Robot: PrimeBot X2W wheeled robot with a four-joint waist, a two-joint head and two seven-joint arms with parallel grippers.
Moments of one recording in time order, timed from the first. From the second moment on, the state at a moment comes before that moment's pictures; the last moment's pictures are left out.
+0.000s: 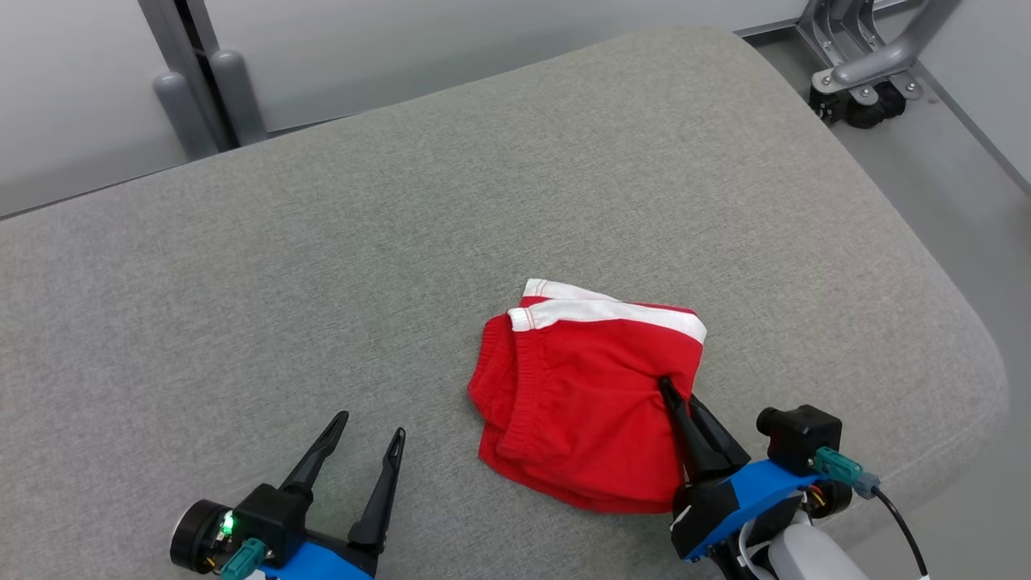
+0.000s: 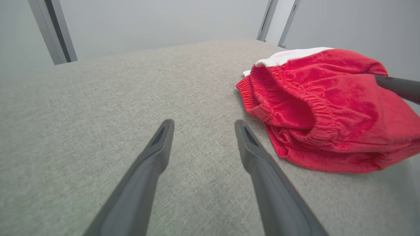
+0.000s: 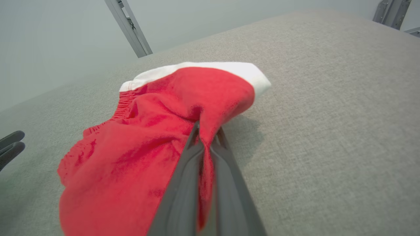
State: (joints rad) left arm -0.06 0.25 -0.37 0.29 -0.27 -0.13 -0.26; right arm -0.28 -0.05 0.32 0.53 0.42 0.13 -0.26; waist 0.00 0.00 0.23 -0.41
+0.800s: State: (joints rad) left arm -0.04 0.33 -0.36 0.32 -0.31 -0.13 -0.26; right arm -0.53 -0.05 -0.36 0.69 -0.09 0.13 -0.26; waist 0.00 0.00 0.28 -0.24
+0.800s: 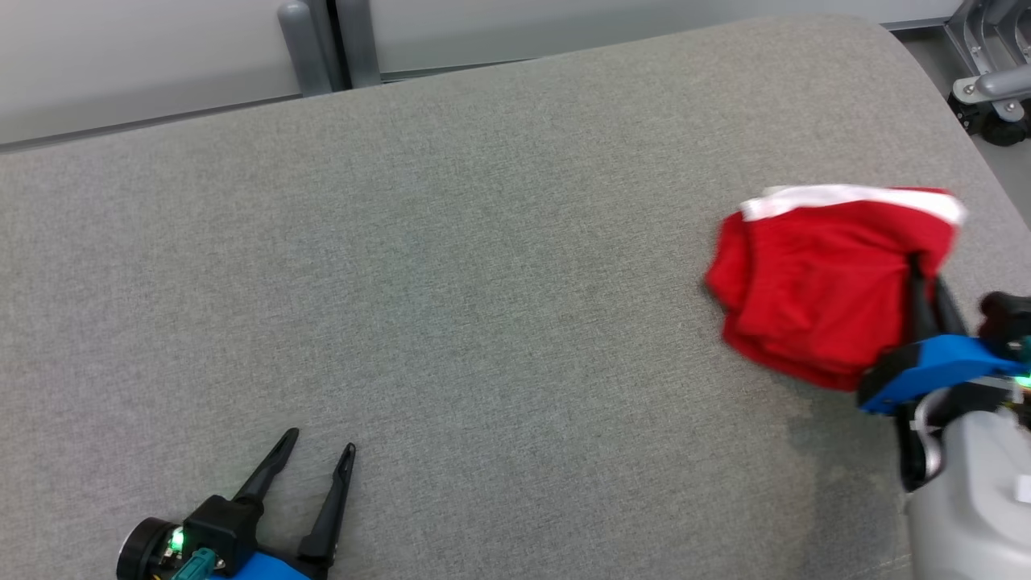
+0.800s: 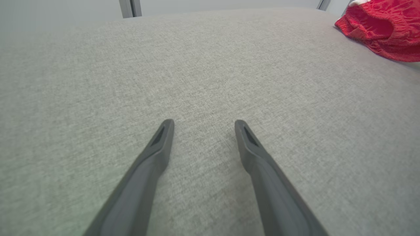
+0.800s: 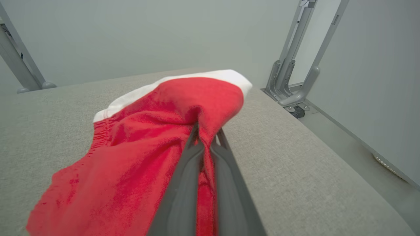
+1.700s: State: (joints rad) left arm -0.05 0.33 -0.31 0.32 -0.33 -0.13 -0.26; right arm -0.53 -0.05 -0.73 0.54 -0.18 0.13 -0.26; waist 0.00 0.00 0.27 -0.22
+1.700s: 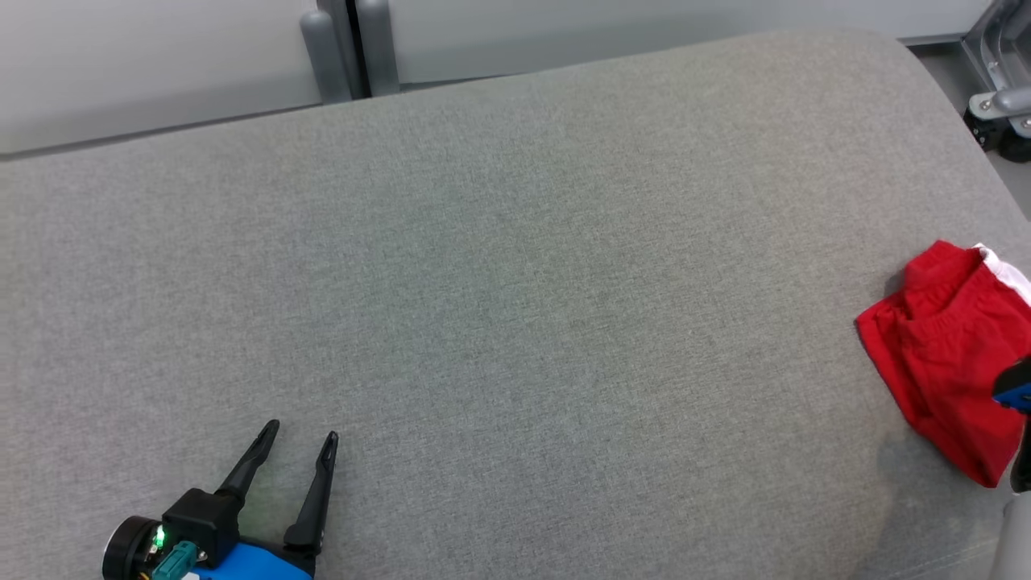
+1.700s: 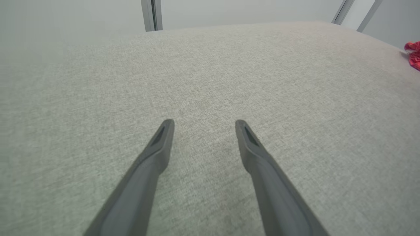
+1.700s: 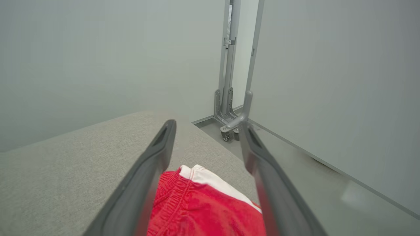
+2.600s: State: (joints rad) left arm -0.07 0.15 0.03 0.47 -0.17 -0.13 -0.26; right arm -0.21 -0.05 -0.05 0.43 0.06 0.13 -0.26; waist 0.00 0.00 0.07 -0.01
